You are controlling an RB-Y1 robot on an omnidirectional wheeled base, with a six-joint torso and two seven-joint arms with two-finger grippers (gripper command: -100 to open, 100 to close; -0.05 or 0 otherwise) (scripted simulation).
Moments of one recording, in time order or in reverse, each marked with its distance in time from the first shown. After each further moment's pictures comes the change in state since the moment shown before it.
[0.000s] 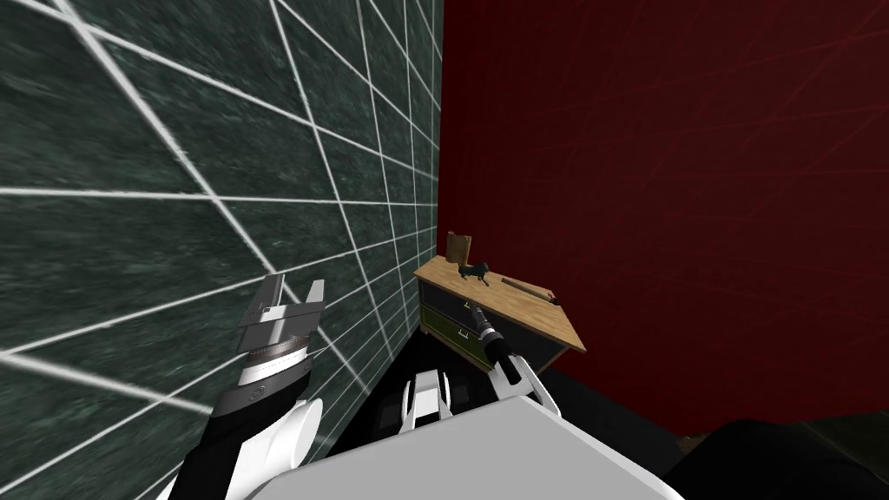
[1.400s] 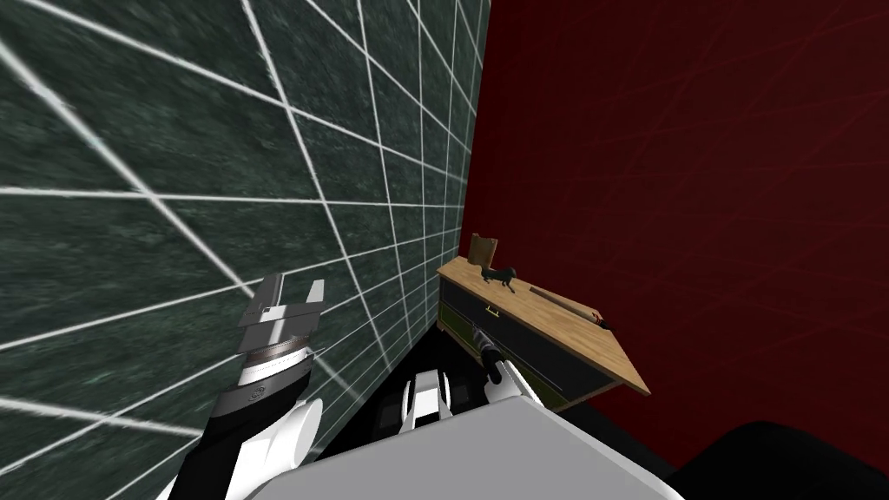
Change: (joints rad) left arm 0.000 0.000 0.000 0.000 0.000 0.000 0.000; right arm -0.071 -0.008 0.048 0.275 0.266 0.317 0.010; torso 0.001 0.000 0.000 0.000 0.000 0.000
